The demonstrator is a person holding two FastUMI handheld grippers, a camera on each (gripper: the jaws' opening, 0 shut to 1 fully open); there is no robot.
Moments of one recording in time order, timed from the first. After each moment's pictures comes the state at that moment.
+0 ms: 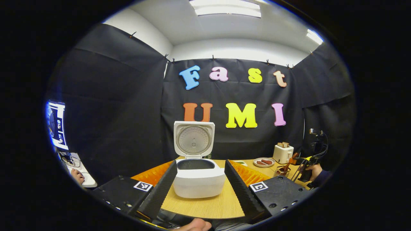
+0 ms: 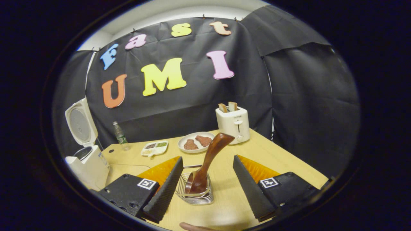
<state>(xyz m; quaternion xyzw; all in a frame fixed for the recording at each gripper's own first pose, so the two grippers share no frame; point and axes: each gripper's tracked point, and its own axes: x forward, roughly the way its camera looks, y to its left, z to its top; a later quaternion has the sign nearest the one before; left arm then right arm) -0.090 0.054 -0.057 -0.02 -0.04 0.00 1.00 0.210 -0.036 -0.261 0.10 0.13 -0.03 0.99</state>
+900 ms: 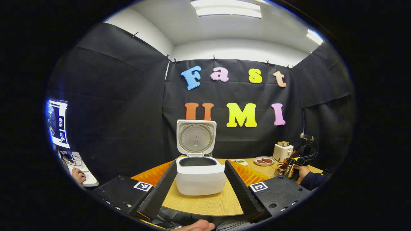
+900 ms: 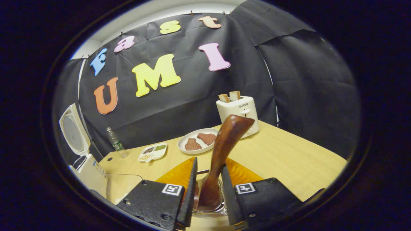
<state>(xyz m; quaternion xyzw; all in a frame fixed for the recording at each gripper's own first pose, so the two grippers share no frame) -0.102 0.063 -0.073 -0.02 -0.03 0.00 1.00 0.258 -0.014 -0.283 0.13 0.12 -0.03 0.98</state>
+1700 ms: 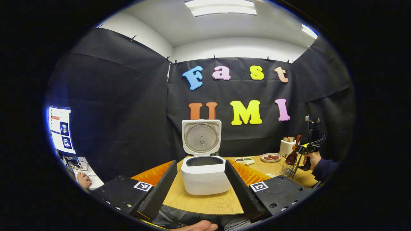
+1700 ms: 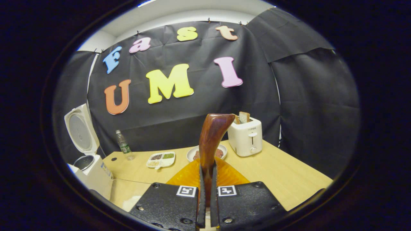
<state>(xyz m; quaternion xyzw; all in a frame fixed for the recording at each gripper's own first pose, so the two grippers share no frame) -0.104 0.076 -0.073 0.01 -0.03 0.02 1.00 0.233 0.014 -0.194 0.08 0.07 -0.01 0.99</state>
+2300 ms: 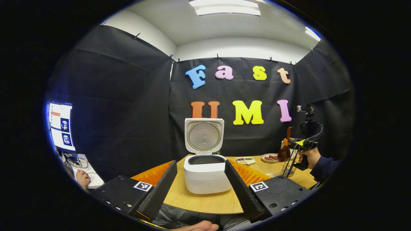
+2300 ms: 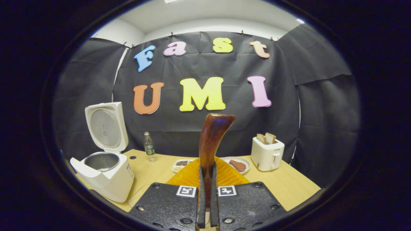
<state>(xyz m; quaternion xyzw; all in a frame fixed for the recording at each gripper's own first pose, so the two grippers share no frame) -0.105 0.085 -0.082 -0.01 -0.03 0.03 1.00 0.202 0.132 -0.159 0.00 0.04 0.07 1.00</state>
